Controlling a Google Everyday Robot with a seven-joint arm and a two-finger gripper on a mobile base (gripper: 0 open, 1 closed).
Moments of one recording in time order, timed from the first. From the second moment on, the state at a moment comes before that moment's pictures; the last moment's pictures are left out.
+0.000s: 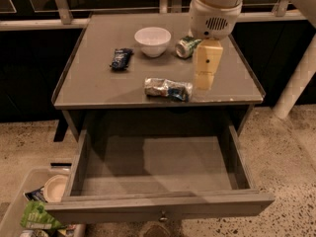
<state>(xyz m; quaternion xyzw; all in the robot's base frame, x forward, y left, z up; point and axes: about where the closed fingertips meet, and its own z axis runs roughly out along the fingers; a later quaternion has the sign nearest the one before) 0.539 -0.107 0.960 -0.68 0.73 -0.03 0.10</state>
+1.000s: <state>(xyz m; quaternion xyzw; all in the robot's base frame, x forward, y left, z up) 0.512 -0.070 0.958 -0.70 0.70 0.00 0.13</state>
